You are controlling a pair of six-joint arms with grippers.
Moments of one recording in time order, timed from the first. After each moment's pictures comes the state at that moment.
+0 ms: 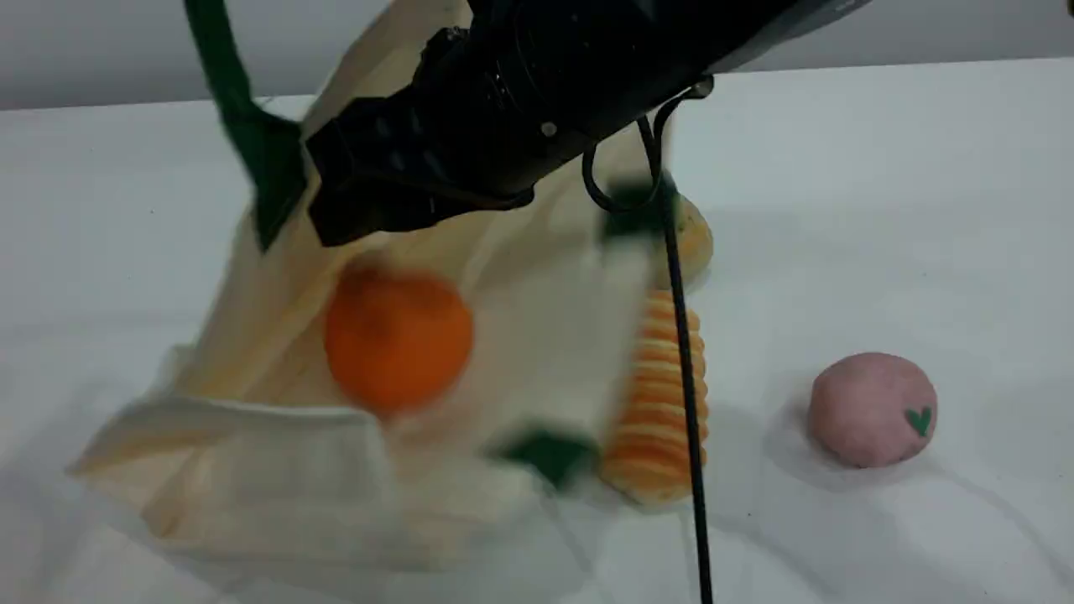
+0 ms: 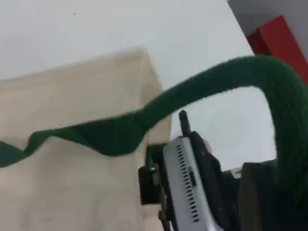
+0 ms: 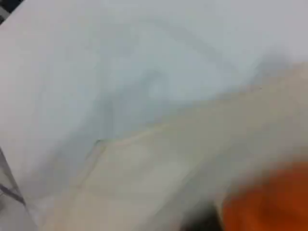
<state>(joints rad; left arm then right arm) -0.21 1.49 -1.44 -0.73 1.05 0.36 0.71 1.99 -1.13 1.75 0.41 -1.57</state>
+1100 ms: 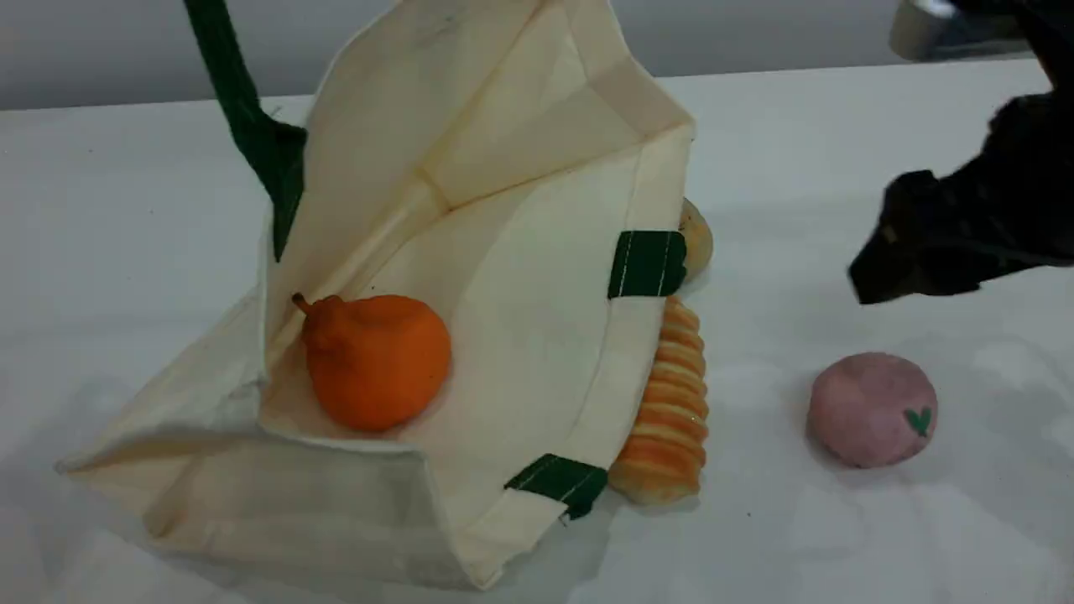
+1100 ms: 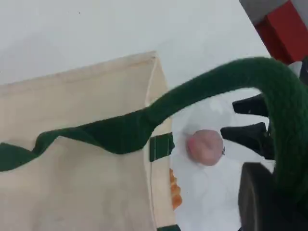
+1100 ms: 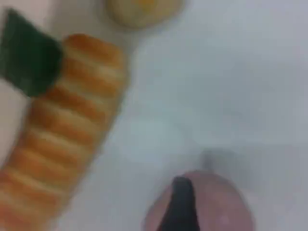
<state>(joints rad) -0.21 1.49 -1.44 -0.71 1.06 0.41 0.28 1.67 -0.57 1.39 0.11 -1.35</state>
